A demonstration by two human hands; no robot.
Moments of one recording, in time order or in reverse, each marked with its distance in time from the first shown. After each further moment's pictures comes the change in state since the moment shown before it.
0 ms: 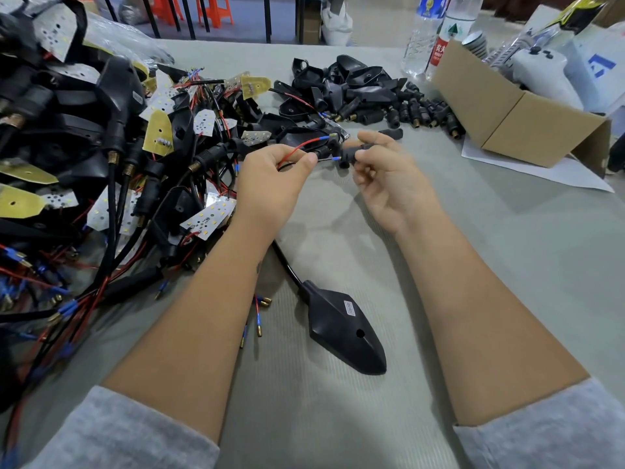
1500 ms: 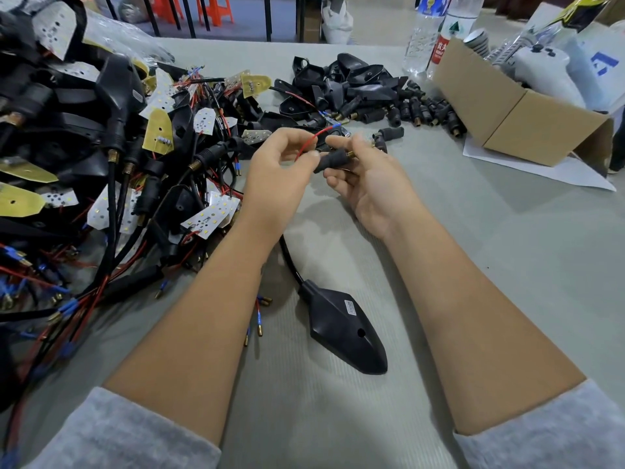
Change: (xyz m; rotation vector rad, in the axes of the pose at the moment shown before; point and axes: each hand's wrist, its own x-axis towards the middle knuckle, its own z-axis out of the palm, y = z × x) left_hand -0.006 0.010 0.003 -0.087 -0.015 0.061; right_hand -0.003 0.012 0.013 -0.127 -0.078 0.065
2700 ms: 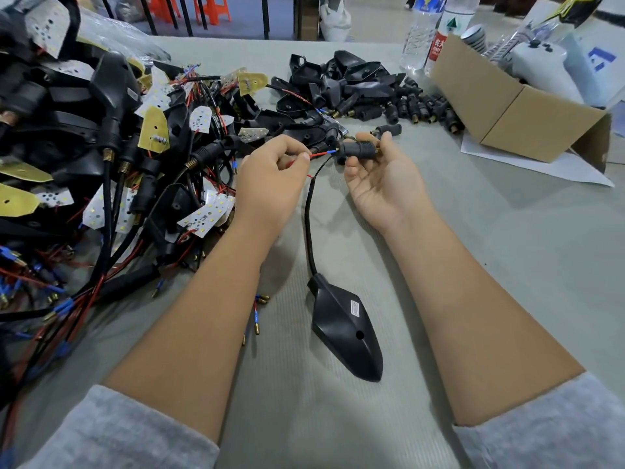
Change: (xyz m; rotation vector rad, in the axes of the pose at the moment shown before) left_hand 0.002 -0.008 -0.002 0.172 0.021 -0.033; right_hand 0.005 -0.006 -0.009 0.459 0.156 0.064
